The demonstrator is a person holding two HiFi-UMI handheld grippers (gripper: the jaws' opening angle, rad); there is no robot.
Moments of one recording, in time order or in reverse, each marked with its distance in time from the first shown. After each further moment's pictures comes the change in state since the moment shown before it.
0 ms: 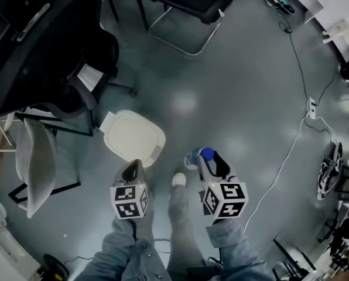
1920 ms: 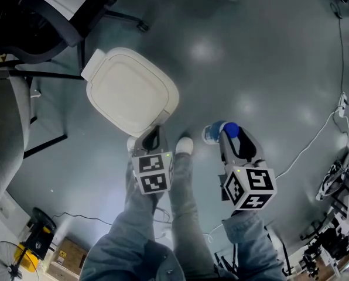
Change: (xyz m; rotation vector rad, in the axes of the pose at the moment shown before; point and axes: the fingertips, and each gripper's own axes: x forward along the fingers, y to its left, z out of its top) left arm 0.170 0.002 -0.160 -0.134 0.171 0.126; right arm 0.140 -0.059 -0.129 -0.086 0.204 0.051
